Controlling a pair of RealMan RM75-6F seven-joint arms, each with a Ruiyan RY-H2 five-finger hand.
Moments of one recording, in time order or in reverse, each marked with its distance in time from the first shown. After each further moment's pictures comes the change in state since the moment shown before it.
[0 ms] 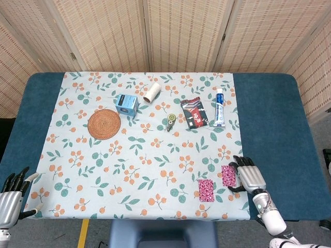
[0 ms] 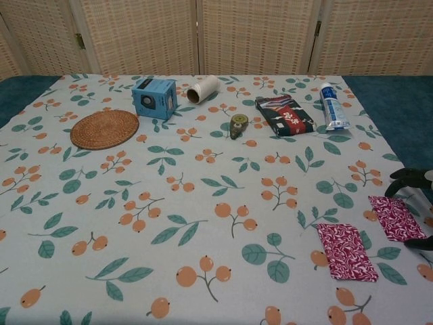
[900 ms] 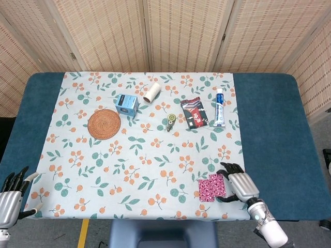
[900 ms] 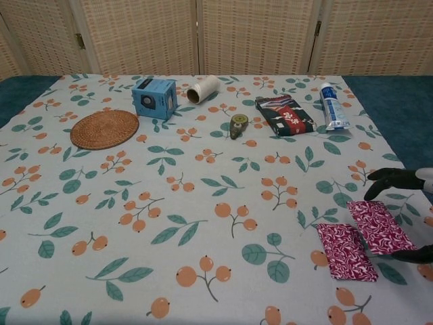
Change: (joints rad) left arm 0.000 0.000 -0.001 0.008 0.002 0.003 -0.009; right arm -0.036 0.070 -0.036 -0.216 -0.148 0.031 0.073
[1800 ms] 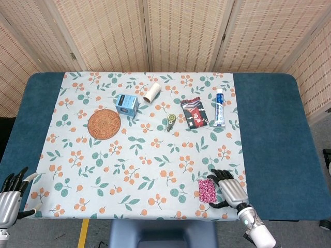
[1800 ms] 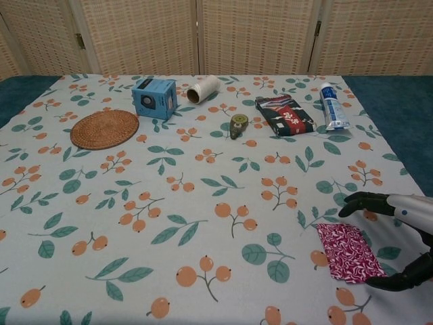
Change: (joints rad) left arm -0.003 -0.022 0.000 0.061 -0.001 -0.008 -0.051; right arm -0.012 -0.113 -0.016 0.046 0.008 0.006 -0.046
